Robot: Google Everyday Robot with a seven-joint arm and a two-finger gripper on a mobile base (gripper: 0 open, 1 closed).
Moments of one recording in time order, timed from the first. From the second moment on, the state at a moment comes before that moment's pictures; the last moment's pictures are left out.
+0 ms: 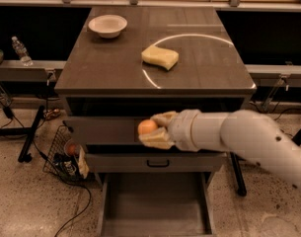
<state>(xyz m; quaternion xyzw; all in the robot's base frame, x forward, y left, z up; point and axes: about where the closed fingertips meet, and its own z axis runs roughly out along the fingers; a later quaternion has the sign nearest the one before) 0.503 -0.015 0.773 -0.46 0.74 0.20 0.45</state>
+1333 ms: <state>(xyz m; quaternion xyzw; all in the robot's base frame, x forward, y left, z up) 0.577 -0.060 0.894 -0.48 0.67 0.11 0.56</state>
